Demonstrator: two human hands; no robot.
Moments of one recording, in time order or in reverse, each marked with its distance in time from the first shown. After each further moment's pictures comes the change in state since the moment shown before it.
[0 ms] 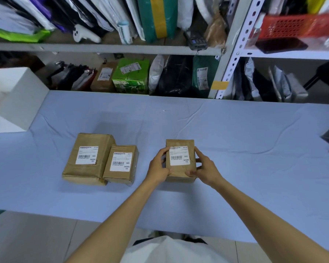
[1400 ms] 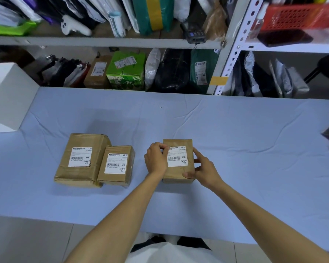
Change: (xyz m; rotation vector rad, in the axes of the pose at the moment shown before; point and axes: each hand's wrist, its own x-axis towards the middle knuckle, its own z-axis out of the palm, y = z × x) left_hand 0.037 0.018 0.019 0.440 0.465 0.008; right_hand 0.004 0.005 -0.001 0.041 0.008 0.013
